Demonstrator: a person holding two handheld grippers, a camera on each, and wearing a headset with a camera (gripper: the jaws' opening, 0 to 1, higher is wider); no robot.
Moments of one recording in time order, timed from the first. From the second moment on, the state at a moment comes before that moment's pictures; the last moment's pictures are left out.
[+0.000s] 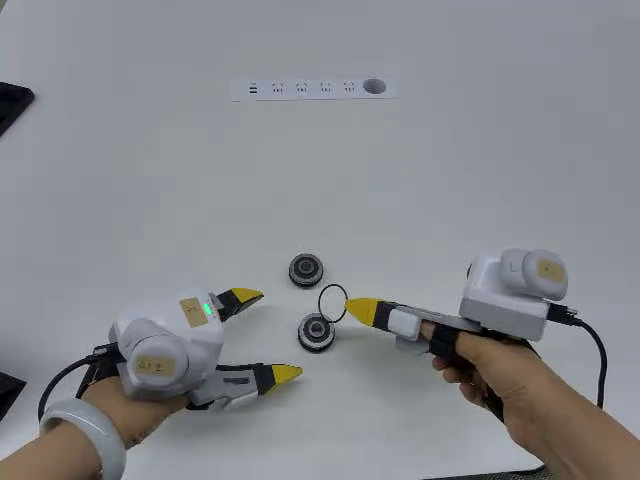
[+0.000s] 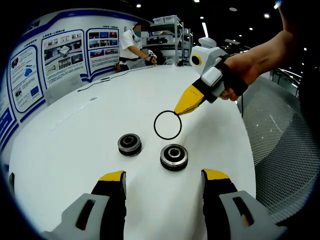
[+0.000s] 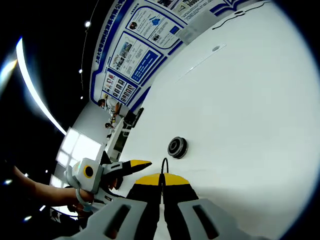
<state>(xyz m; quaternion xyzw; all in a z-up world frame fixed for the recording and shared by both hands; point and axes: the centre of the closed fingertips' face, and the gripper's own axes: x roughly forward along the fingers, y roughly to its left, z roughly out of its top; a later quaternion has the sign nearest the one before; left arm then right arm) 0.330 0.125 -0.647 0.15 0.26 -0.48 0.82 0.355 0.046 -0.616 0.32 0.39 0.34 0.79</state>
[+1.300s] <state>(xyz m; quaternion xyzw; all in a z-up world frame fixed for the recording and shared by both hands) 0.328 0.129 -0.650 0.15 0.26 -0.48 0.82 0.365 0.010 -0.661 0.20 0.42 0.28 0.84</state>
